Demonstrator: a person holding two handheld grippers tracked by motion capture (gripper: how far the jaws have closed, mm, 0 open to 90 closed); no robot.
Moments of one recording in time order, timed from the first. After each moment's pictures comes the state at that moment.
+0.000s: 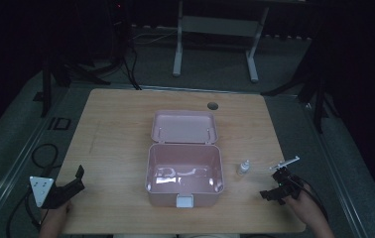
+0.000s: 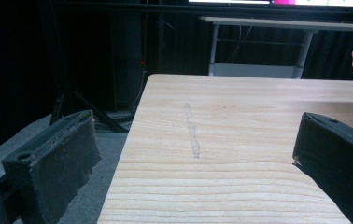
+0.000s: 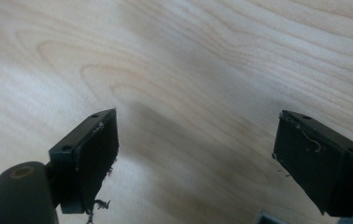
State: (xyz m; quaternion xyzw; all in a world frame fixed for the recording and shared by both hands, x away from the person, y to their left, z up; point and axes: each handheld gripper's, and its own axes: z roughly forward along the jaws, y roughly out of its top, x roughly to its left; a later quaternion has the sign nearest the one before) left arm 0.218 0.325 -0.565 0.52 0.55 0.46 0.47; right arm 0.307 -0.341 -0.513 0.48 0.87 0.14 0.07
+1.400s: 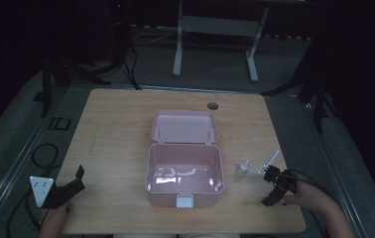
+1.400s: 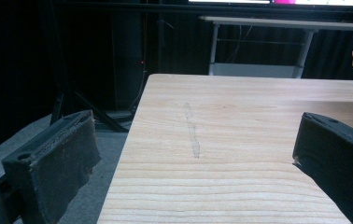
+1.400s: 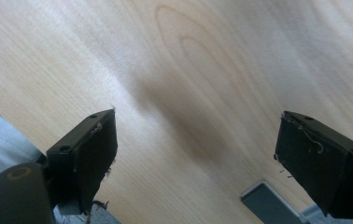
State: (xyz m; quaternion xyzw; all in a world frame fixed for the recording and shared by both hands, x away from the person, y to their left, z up) left arm 0.218 0.324 -0.565 0.52 0.55 0.46 0.47; right arm 0.318 -0.312 -0.490 0.34 0.94 0.02 -0.01
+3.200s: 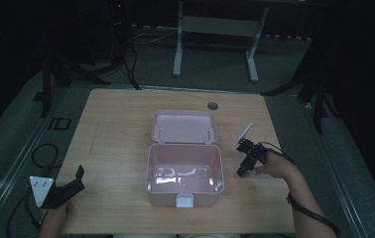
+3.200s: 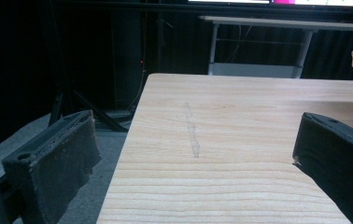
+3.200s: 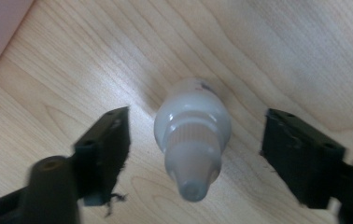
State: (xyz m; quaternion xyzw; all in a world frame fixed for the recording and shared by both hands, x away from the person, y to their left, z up) left arm 0.218 0.325 -0.565 0.52 0.55 0.46 0.47; right arm 0.407 -0.246 -0.495 0.38 0.92 0.02 -0.03
